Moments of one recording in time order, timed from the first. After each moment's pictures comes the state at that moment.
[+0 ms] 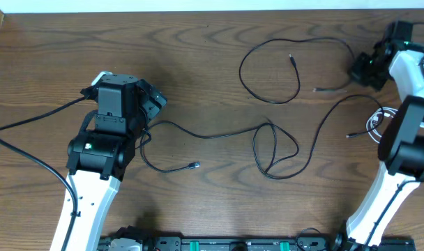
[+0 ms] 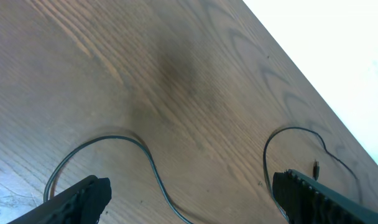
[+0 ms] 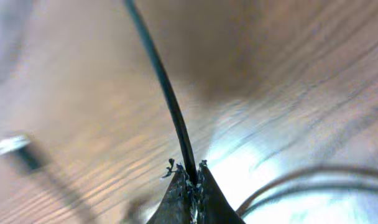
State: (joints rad) left arm -0.18 1.13 1.12 -0.79 -0.14 -0.93; right arm -0.25 2.20 1.77 -0.80 -0.20 0.40
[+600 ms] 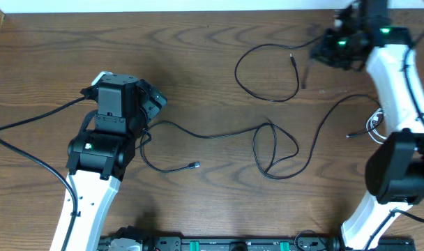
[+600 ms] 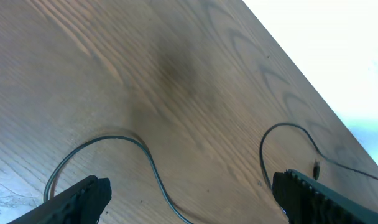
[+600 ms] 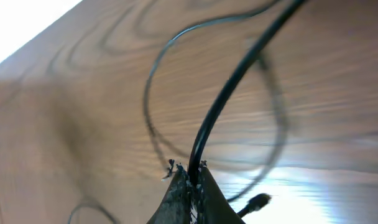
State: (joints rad) left arm -0.18 1.13 1.12 -0.79 -0.14 -0.93; right arm 0.03 1.96 1.77 -0.85 -0.42 0.40
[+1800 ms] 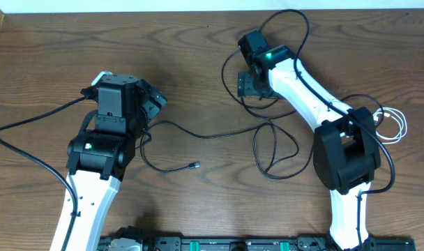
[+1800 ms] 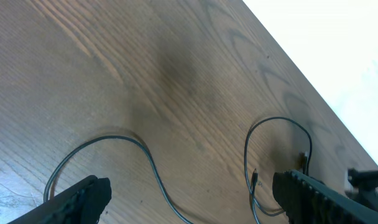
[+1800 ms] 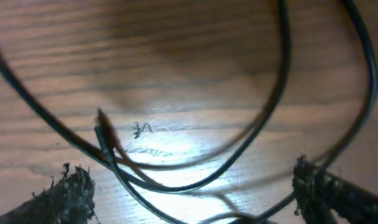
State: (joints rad) left arm -0.18 1.13 1.12 -0.79 -0.14 -0.93; right arm 0.45 2.16 1.77 -0.97 0.16 0.61
